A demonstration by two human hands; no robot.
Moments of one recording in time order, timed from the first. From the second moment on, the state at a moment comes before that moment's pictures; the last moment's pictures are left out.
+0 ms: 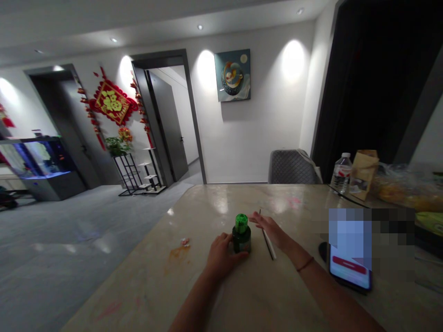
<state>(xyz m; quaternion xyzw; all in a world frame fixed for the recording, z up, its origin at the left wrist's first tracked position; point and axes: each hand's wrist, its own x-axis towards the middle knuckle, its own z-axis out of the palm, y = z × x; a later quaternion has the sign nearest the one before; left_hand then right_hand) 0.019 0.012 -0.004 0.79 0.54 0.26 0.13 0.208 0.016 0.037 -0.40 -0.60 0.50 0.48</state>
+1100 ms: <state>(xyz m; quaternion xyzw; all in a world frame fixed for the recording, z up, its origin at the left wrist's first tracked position) 0.019 0.016 -0.005 0.80 0.54 0.25 0.12 0.227 0.014 0.057 -0.43 -0.64 0.48 0.42</state>
